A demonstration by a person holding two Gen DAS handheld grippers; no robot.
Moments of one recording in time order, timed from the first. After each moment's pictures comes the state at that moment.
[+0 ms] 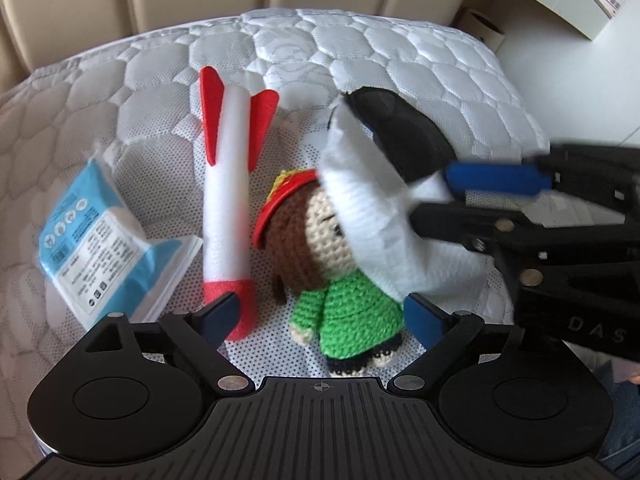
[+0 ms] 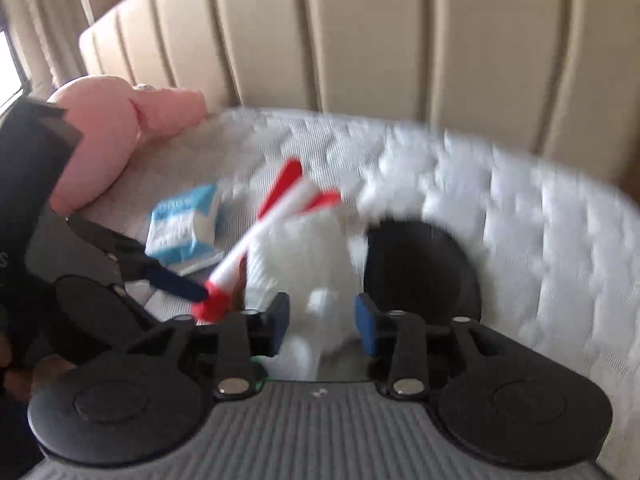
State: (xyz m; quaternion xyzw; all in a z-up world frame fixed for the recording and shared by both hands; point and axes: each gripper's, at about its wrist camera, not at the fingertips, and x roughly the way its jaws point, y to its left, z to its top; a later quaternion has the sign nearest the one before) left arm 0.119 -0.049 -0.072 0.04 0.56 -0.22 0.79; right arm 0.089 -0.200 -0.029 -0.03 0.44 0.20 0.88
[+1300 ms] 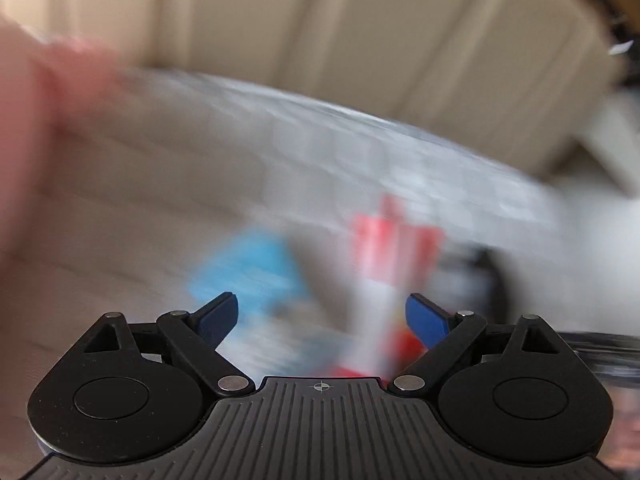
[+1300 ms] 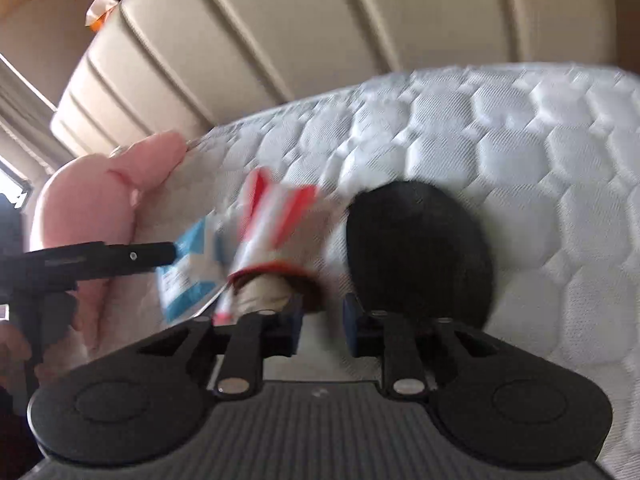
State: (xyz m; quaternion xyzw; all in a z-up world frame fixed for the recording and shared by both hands) left arm 0.160 0.056 -0.038 -0.07 0.49 -0.06 0.87; right arm 0.127 -0.261 -0.045 0.15 0.51 0.16 0.83
